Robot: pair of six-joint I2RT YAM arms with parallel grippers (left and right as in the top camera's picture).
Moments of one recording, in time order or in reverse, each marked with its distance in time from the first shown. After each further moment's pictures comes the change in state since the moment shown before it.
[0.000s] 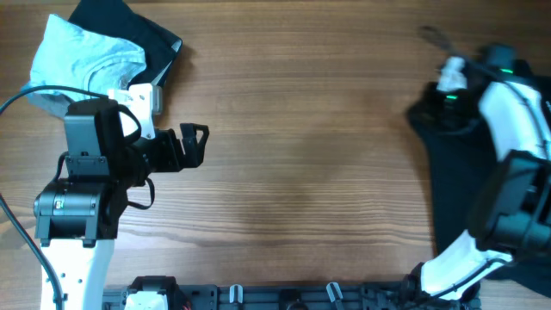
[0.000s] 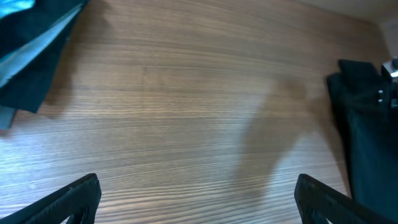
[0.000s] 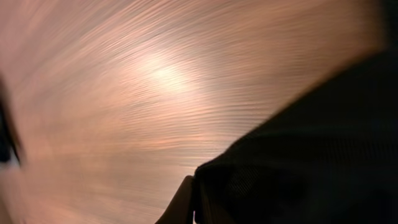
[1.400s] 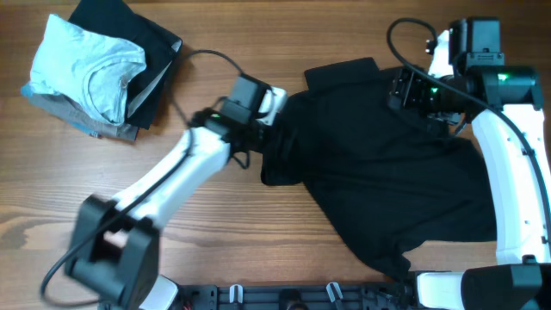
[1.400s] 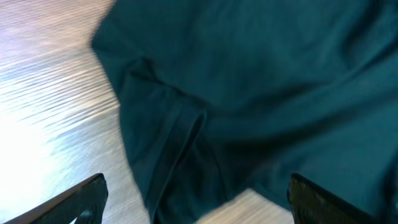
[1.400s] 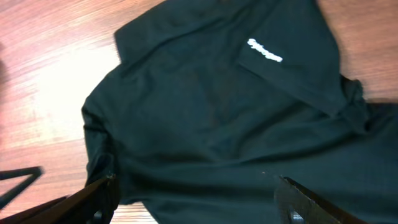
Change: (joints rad) left arm -0.477 0.673 0.006 0.380 -0.069 0.001; right arm 0.226 -0.353 0.141 -0.257 0.373 0.169
